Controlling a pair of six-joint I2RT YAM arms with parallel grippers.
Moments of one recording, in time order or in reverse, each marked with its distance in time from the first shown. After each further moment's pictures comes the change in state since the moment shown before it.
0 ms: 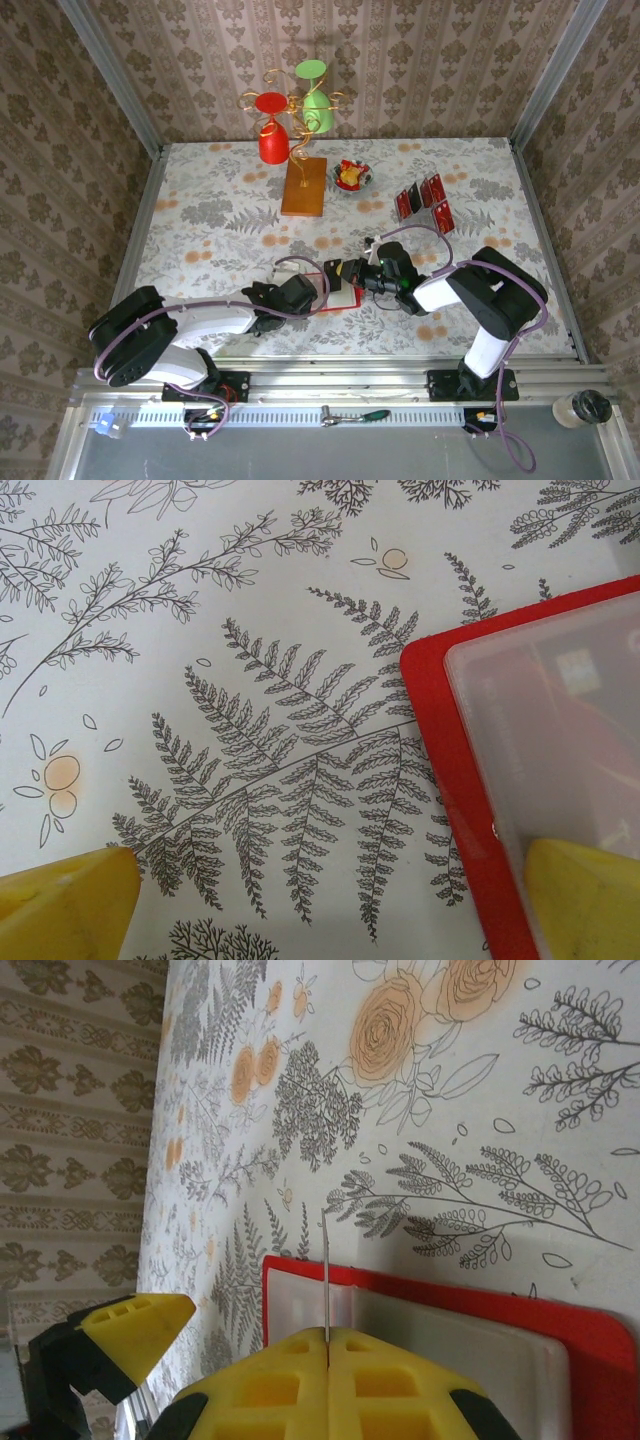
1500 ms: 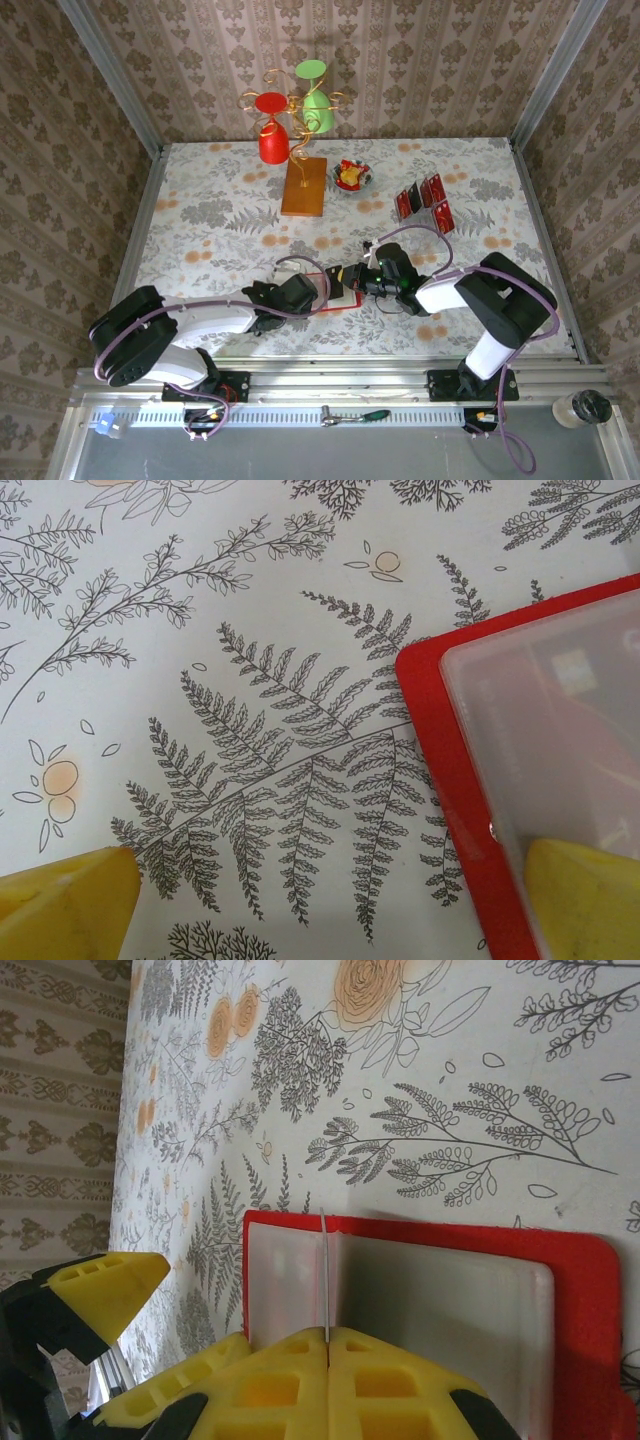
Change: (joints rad) left arm 0.000 0.001 0.007 -0.004 0.003 0.011; right arm 0.024 -0.059 0.000 -0.143 -0.008 -0.058
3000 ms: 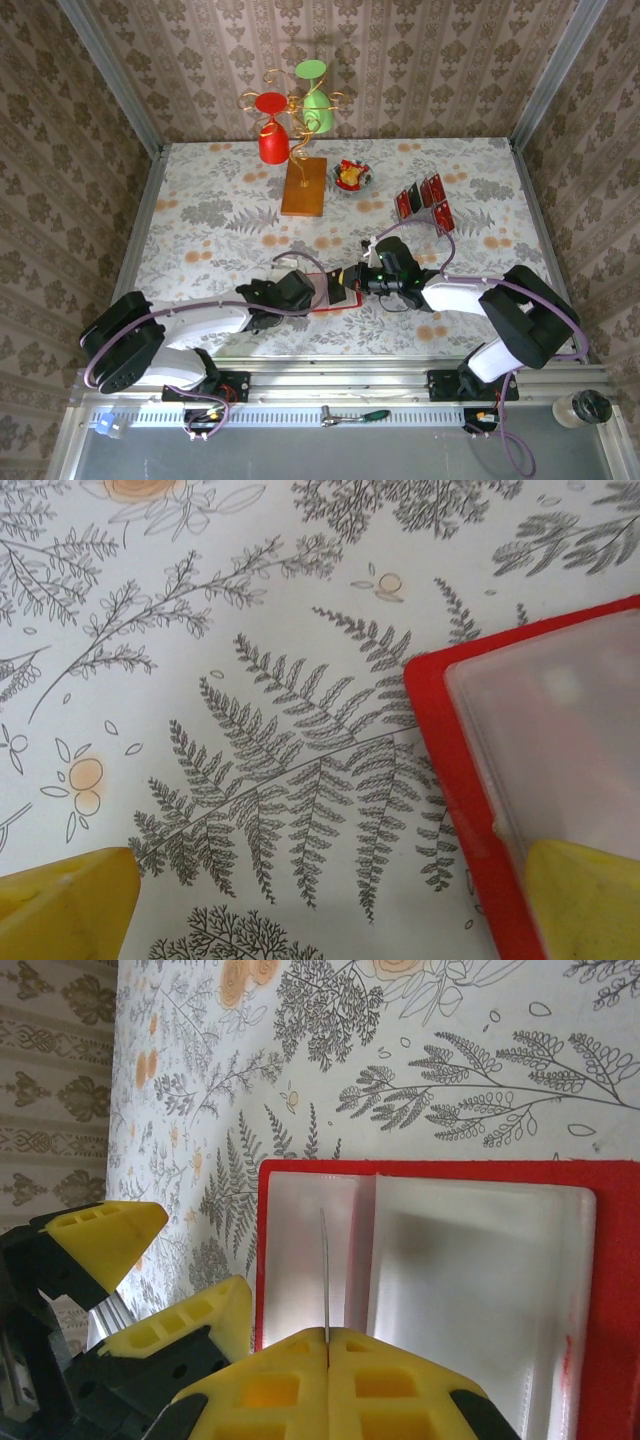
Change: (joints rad) left arm 0.010 -0.062 0.026 -0.057 0.019 -0.002; right arm 0.002 -0.147 0.057 -0.290 -0.052 -0.066
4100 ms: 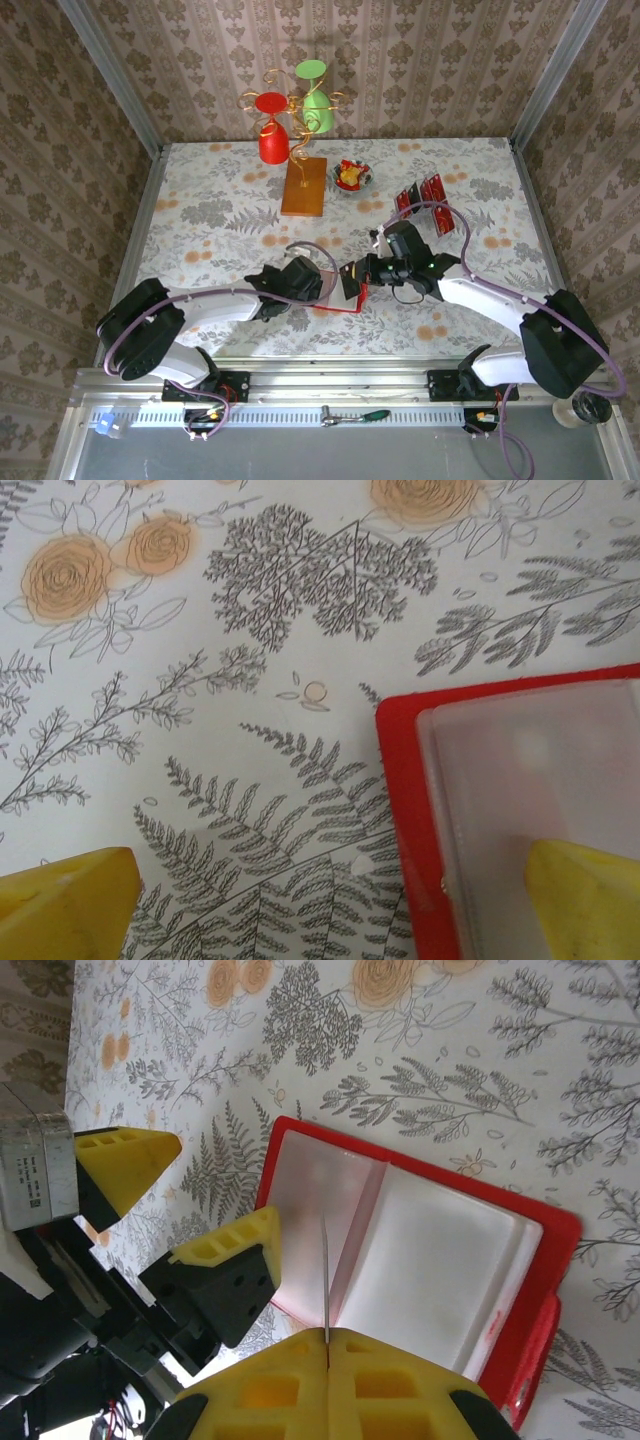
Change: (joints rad) left arm 0.061 0.118 0.057 0.136 0.056 0.172; right arm -0.046 -0.188 0.147 -0.475 0.028 -0.164
